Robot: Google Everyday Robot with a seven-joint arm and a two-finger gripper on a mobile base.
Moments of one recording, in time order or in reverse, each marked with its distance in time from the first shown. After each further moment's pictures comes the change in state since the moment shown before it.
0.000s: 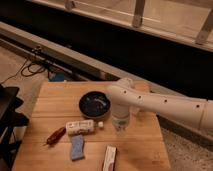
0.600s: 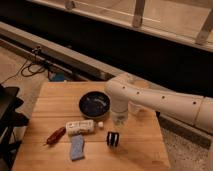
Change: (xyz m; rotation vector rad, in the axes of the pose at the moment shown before) arm -0.008 -0.024 0.000 -0.055 0.009 -0.029
